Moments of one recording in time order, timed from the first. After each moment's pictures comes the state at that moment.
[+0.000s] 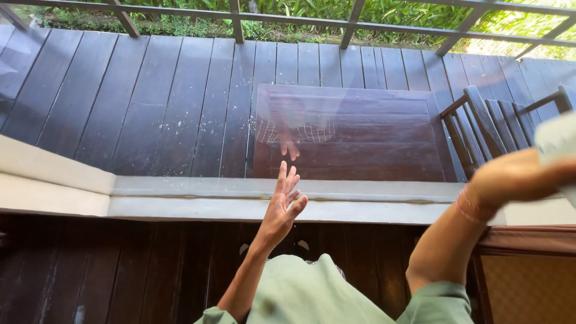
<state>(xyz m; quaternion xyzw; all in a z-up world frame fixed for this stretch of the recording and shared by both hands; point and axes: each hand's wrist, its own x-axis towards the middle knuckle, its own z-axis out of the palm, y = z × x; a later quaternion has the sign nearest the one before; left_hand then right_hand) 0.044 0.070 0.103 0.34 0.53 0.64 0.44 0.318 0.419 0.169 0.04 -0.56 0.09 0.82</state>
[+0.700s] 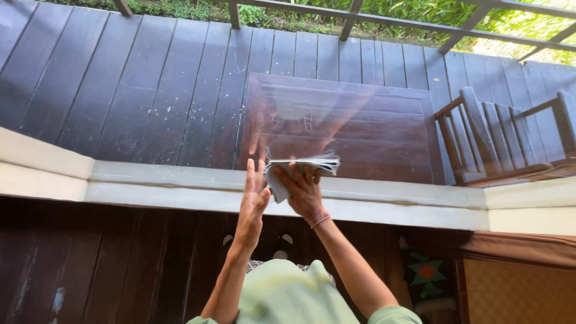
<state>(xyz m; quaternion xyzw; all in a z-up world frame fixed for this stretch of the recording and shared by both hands) 0.075 0.085 0.111 0.27 0.52 0.72 0.37 0.153 0.249 -0.084 -0.14 -0.90 -0.03 0.42</state>
